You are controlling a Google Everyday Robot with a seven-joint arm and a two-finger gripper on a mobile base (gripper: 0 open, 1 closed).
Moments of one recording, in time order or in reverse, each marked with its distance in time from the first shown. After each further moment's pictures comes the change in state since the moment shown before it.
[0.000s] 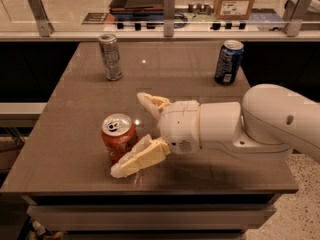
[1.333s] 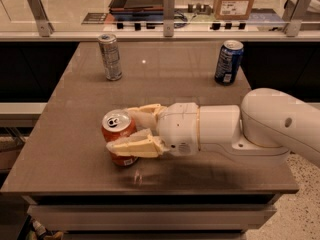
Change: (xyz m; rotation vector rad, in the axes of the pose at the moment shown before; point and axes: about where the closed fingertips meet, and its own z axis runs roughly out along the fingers) arm -0.002 0.004 0.004 -0.017 -0.042 -0.016
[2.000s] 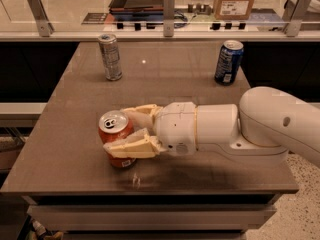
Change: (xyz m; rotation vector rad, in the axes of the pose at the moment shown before) arm -0.004 0.003 0.003 -0.004 0.004 -0.011
